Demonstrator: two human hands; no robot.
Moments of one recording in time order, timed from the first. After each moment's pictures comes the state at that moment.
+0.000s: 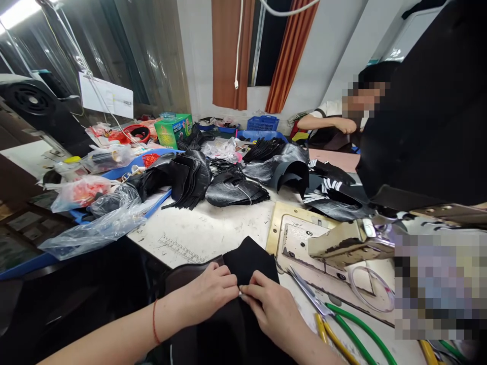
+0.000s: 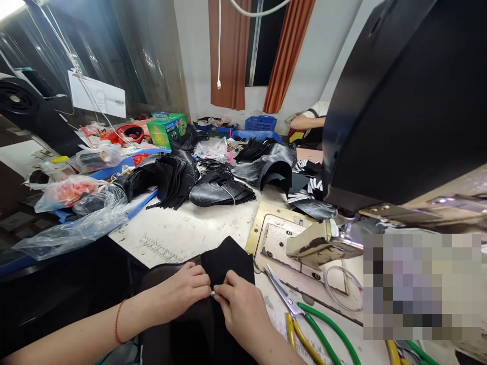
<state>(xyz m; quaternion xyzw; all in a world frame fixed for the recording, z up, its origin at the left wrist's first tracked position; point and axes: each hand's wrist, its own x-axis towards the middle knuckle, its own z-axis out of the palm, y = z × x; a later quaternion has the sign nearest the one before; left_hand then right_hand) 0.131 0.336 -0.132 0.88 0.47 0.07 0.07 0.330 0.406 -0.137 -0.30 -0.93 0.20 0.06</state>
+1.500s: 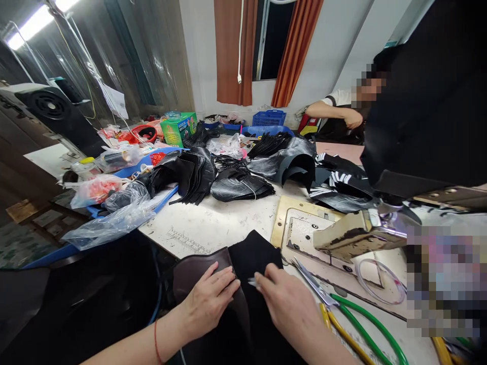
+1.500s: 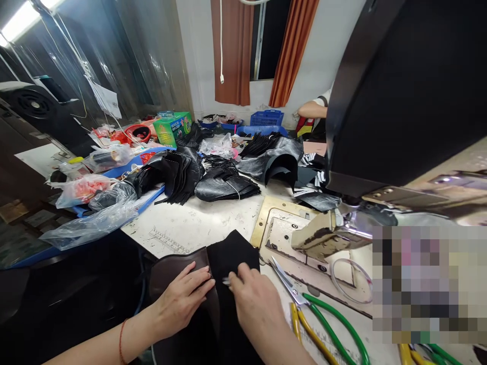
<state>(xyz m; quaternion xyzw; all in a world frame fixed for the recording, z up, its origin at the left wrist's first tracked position) 0.142 0.291 -0.165 0.82 0.55 0.15 0.01 0.353 0.405 -0.147 -0.28 -0.95 0.03 0.16</state>
